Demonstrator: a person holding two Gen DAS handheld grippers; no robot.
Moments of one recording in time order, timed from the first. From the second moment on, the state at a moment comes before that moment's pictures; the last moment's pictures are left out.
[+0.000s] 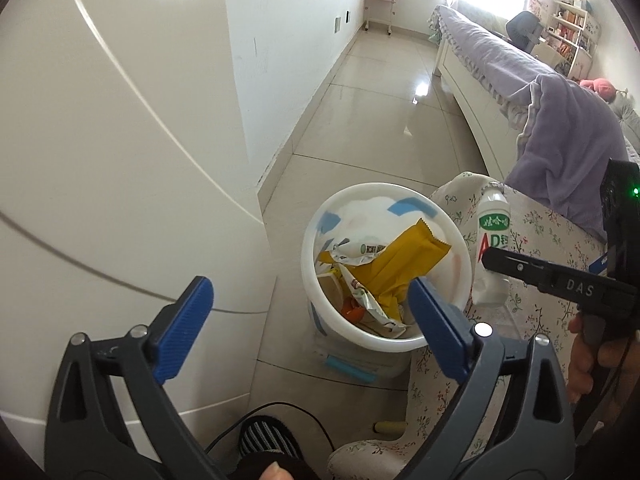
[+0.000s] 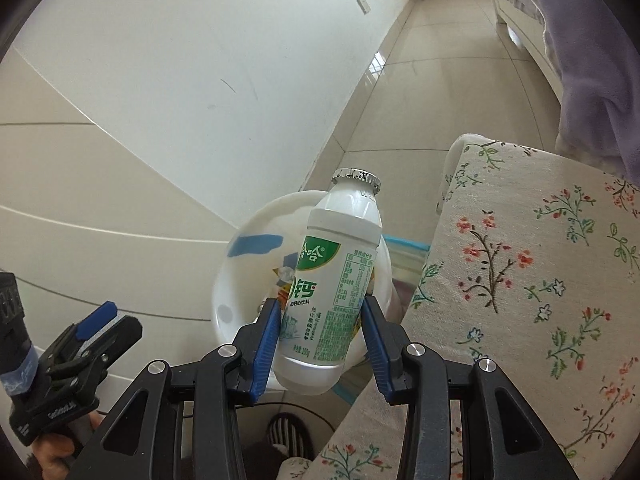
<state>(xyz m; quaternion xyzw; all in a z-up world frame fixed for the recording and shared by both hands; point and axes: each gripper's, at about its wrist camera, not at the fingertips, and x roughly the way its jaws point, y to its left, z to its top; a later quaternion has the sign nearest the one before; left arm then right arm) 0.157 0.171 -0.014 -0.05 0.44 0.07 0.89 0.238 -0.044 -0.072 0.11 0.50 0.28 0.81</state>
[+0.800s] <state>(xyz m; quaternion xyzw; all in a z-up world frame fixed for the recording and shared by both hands) 0.157 0.154 -0.009 -0.07 0.45 0.04 0.89 0.206 -0.110 -0.031 0.07 0.47 0.19 0.86</state>
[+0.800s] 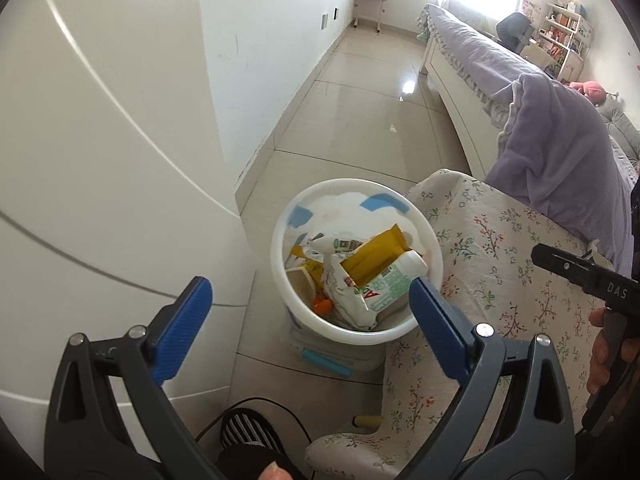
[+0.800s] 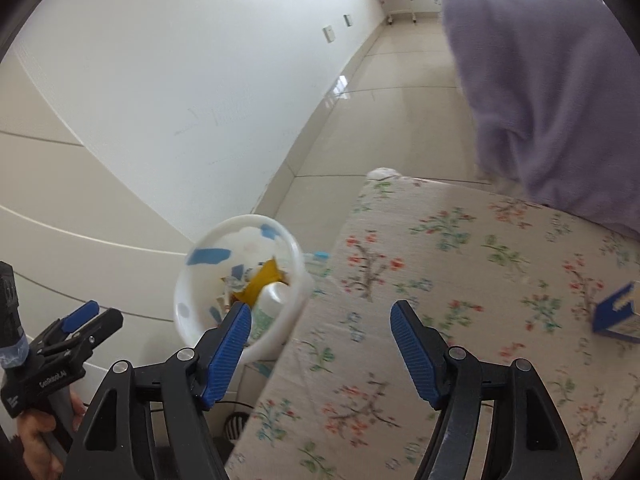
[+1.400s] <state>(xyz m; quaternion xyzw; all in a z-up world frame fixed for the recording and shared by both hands) 0.178 0.072 -0.010 -0.08 0.47 -0.02 0.88 0.206 -0.286 0.001 0.12 0.45 0.03 0.89</state>
